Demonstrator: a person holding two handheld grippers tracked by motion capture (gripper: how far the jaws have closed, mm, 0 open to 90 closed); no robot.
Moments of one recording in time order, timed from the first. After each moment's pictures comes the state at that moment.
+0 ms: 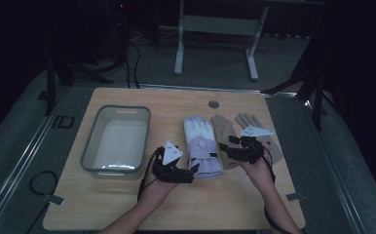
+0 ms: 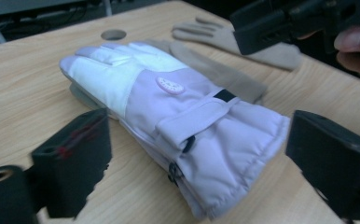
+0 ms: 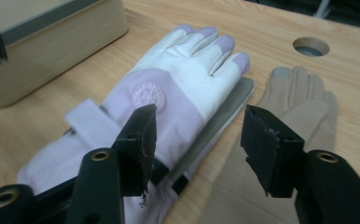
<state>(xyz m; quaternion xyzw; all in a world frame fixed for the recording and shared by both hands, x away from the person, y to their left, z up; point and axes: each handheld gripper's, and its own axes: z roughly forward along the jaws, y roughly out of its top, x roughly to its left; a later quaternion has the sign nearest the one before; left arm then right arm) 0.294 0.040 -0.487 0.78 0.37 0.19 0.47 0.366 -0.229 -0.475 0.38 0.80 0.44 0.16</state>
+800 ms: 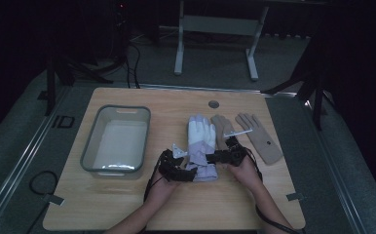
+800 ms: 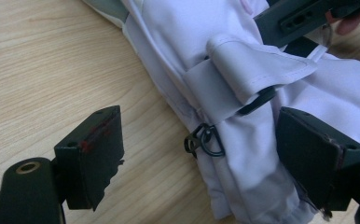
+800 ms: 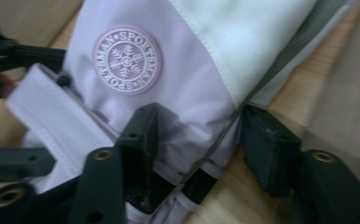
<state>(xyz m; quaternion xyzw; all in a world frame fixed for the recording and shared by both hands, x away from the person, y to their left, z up) 0.323 0.032 -0.548 0.80 0.44 0.12 0.38 0.404 -0.210 -0.545 0.44 0.81 0.38 -0.05</state>
